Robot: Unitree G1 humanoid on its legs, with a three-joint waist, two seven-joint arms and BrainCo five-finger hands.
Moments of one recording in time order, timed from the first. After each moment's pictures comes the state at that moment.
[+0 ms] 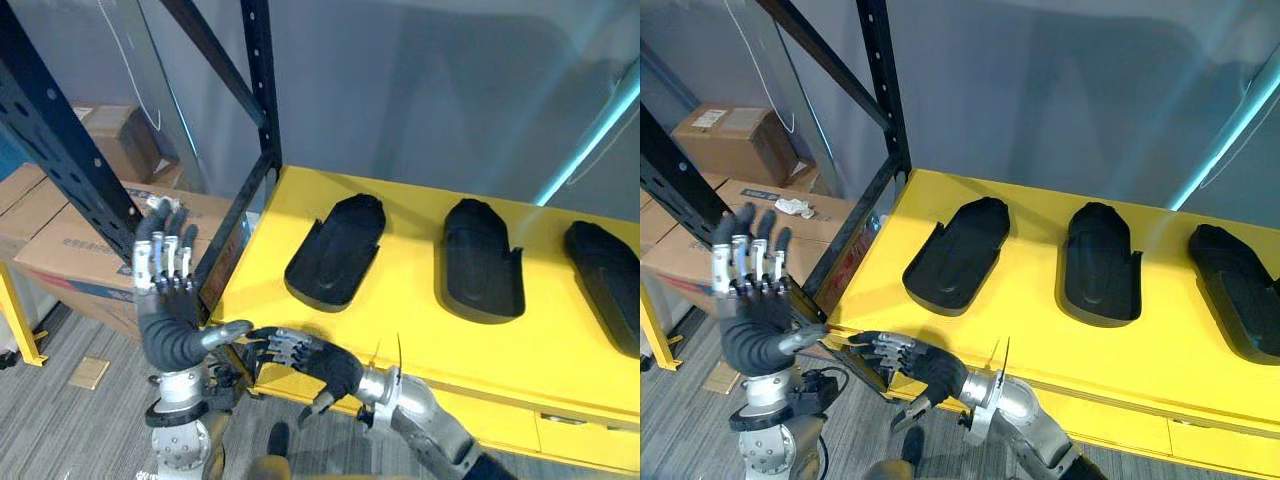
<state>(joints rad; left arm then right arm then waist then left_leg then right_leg) 0.31 0.16 -0.15 -0.45 -0.11 -0.66 0.19 -0.04 -0.27 0.71 -0.01 0.47 -0.22 0.55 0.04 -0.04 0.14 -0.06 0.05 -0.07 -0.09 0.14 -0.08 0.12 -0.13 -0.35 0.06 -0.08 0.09</state>
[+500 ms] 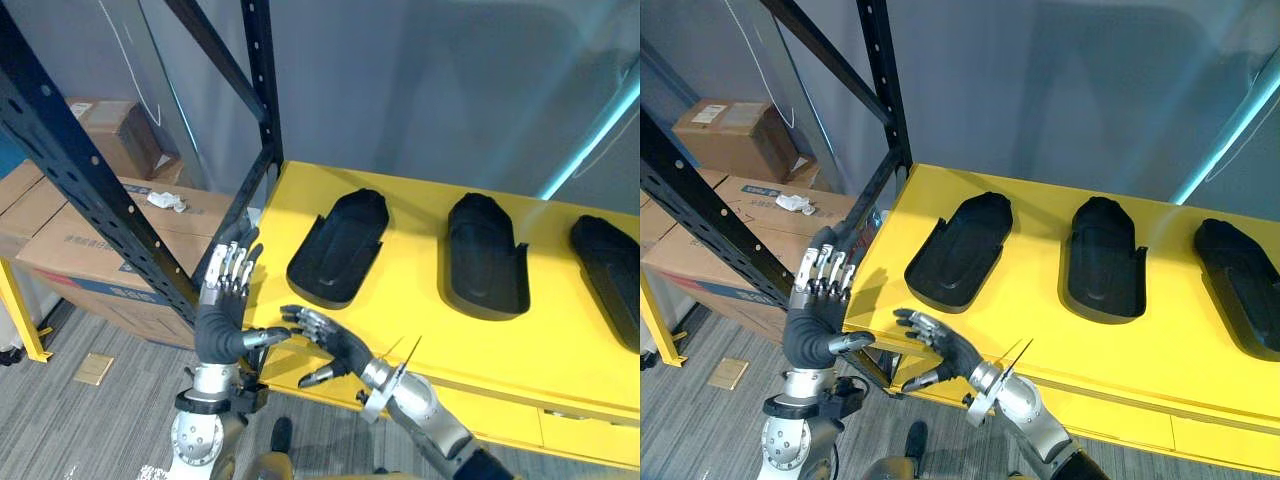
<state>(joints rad) 0.31 0.19 -0.25 -0.41 -0.24 -0.49 0.04 -0.07 -0.24 0.59 0.12 0.29 -0.30 0.28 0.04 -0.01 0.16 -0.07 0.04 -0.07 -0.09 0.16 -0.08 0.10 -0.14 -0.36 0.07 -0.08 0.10</state>
